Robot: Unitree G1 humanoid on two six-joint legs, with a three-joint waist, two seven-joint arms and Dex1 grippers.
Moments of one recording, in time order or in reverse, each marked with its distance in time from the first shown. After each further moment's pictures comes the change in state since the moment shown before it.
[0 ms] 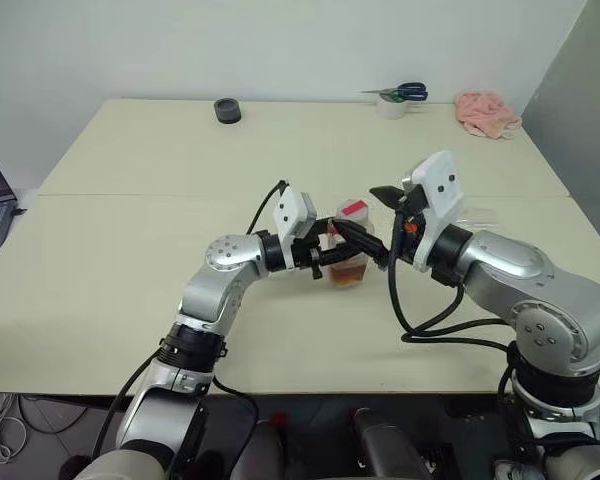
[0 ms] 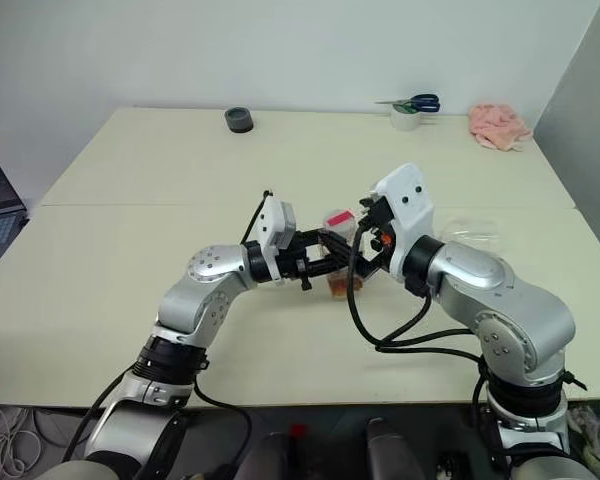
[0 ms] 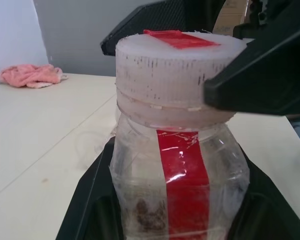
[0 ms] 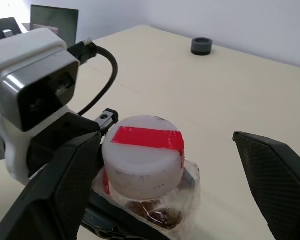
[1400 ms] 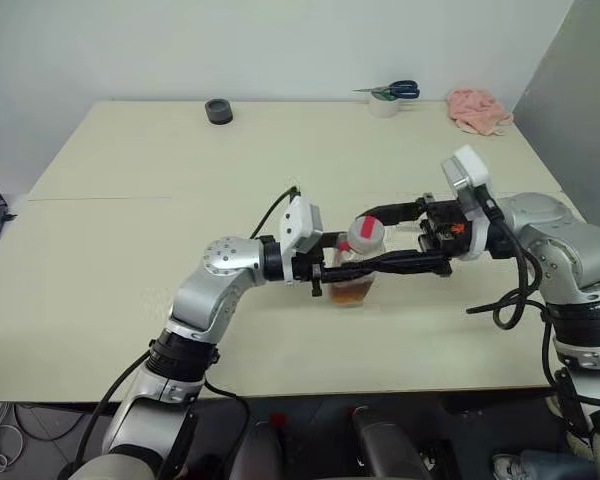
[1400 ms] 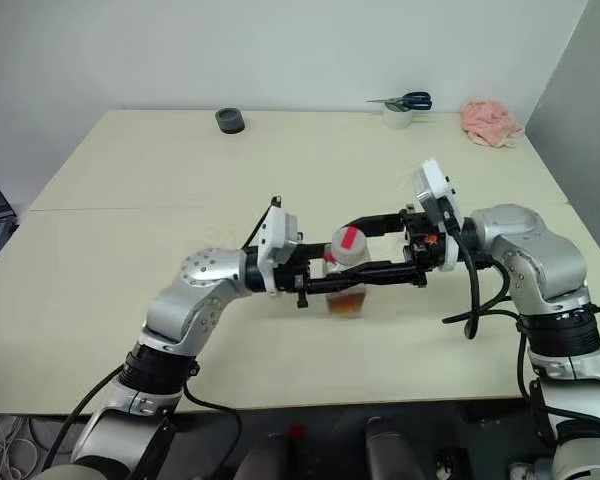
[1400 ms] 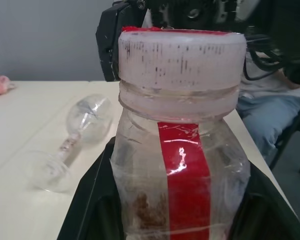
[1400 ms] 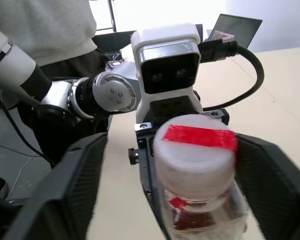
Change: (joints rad) left arm 0.027 0.058 -0.025 -0.145 -0.037 0.077 -0.057; right arm -0.134 -0.299 0.076 0.516 0.080 -0.511 1.021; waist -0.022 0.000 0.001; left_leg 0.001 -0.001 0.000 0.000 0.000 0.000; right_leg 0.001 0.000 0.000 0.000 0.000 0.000
